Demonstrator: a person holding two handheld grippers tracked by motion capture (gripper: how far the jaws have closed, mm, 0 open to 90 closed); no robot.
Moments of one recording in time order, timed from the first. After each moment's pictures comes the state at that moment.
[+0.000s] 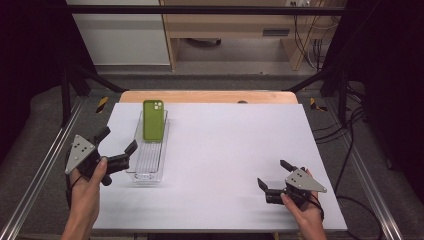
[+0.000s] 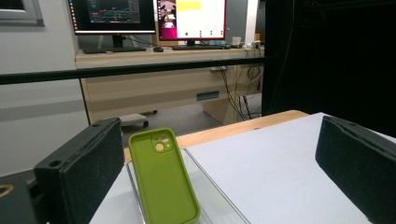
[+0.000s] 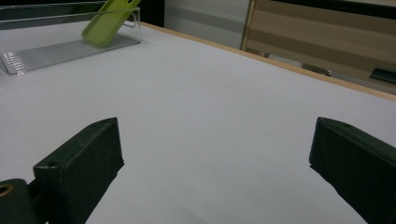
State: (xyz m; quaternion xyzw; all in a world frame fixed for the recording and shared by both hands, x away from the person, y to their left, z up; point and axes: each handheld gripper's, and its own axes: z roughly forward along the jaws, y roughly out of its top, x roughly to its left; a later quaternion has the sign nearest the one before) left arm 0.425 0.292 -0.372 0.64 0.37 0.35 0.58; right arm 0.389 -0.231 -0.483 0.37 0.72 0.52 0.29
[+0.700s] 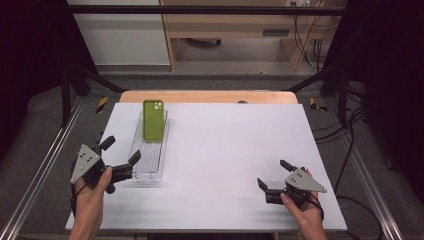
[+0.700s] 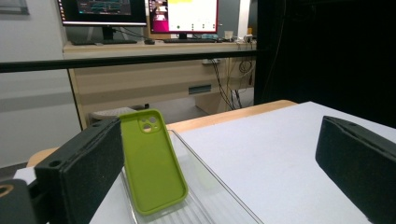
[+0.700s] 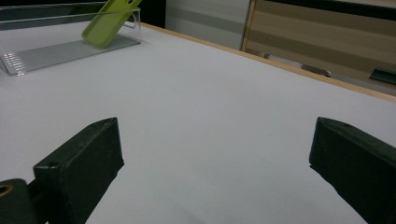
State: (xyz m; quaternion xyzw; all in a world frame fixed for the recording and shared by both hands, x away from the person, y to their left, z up) left arm 0.415 0.289 -0.398 0.65 0.36 0.33 0.58; right arm 0.389 -0.231 -0.482 0.37 0.72 0.52 0.29
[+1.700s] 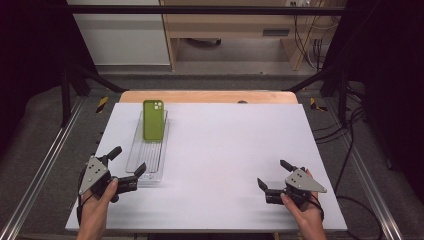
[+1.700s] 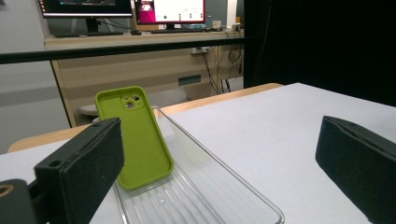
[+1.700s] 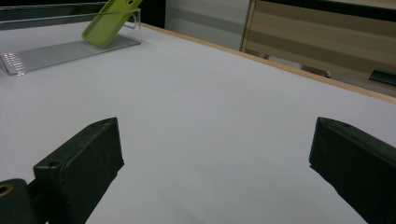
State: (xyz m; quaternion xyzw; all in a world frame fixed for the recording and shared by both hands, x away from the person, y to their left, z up) left arm 0.403 0.287 -0.427 0.67 0.35 0.32 0.57; right arm 0.389 -0.231 -0.482 0.37 0.72 0.52 0.29
